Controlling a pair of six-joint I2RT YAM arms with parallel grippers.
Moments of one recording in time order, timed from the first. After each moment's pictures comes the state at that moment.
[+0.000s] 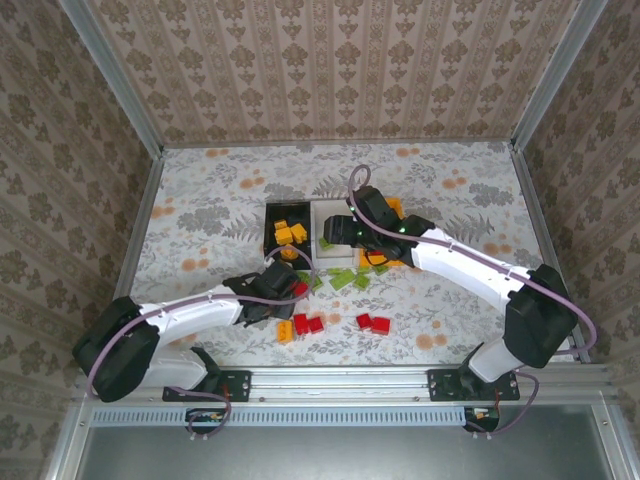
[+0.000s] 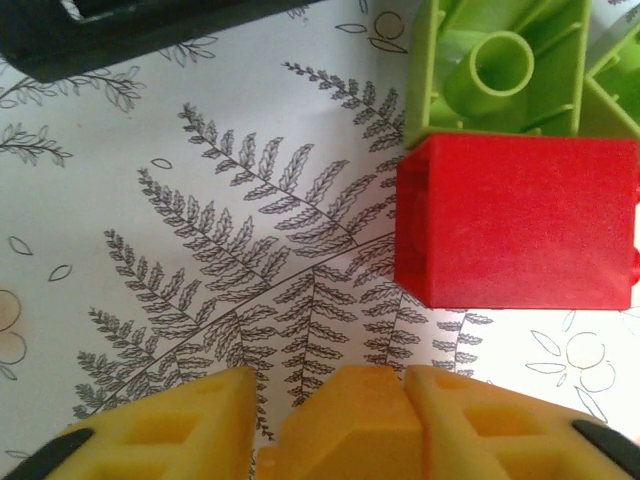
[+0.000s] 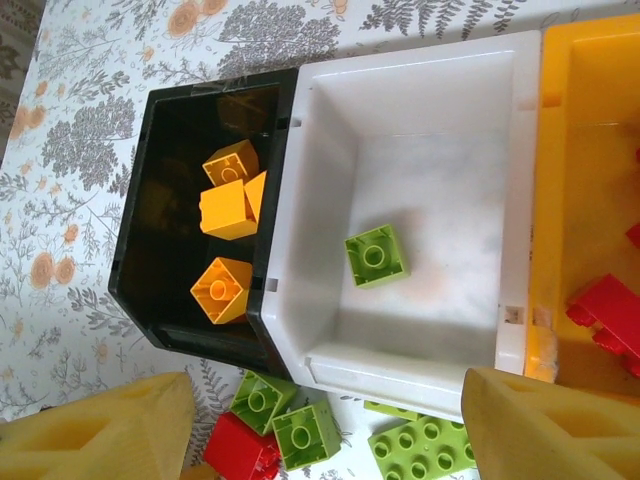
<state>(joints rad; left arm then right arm) -0.87 1.28 0.55 -0.43 -0.19 -0.54 0.69 1.52 1.17 -0.42 0.08 0.68</state>
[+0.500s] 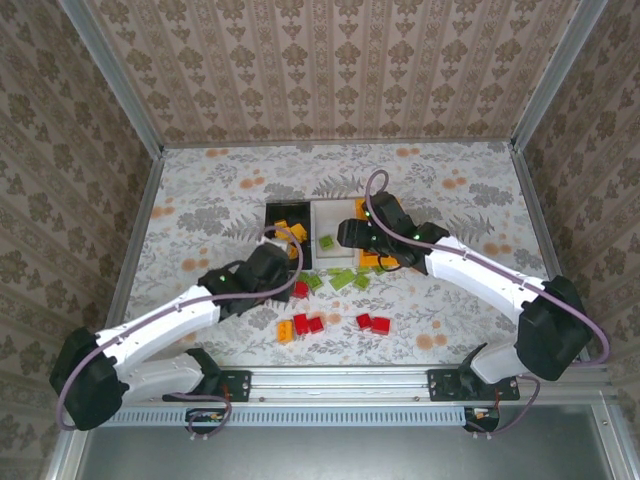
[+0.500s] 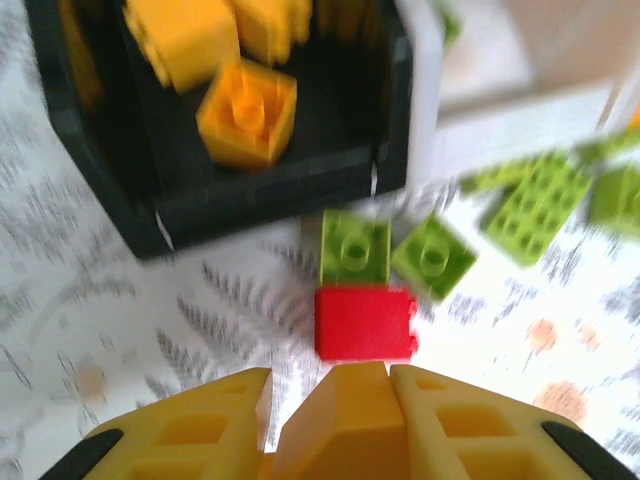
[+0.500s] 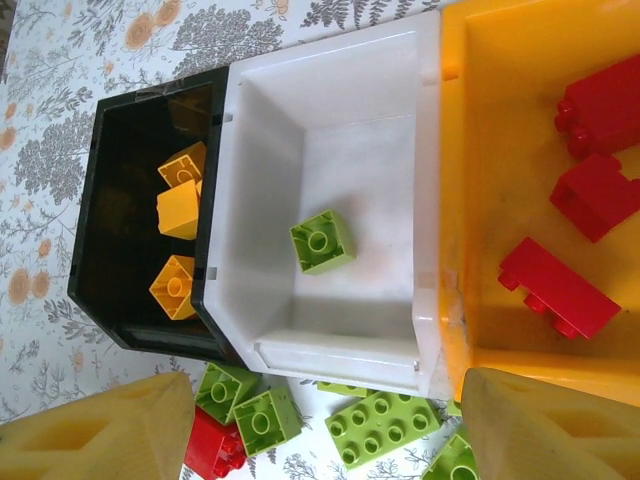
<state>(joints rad) -0.84 1.10 0.73 -0.55 -0.19 -0.49 0.64 1.42 1.05 -0.40 0.08 0.72</state>
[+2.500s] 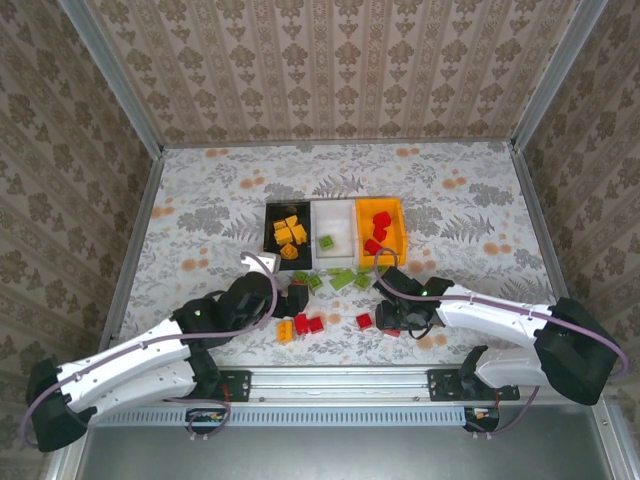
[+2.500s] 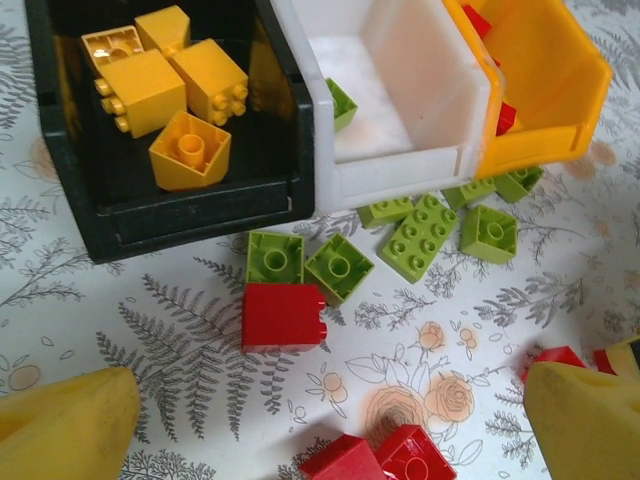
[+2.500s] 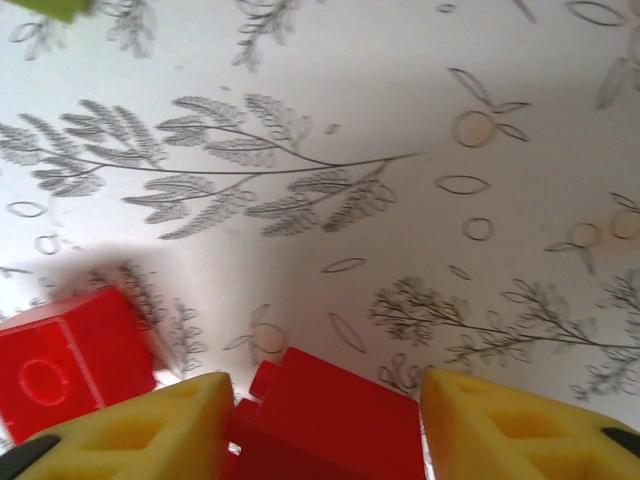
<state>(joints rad) -1.05 0.75 0.53 -0.46 -0.33 -0.65 0.82 1.24 0.59 -0.65 0.07 0.82</state>
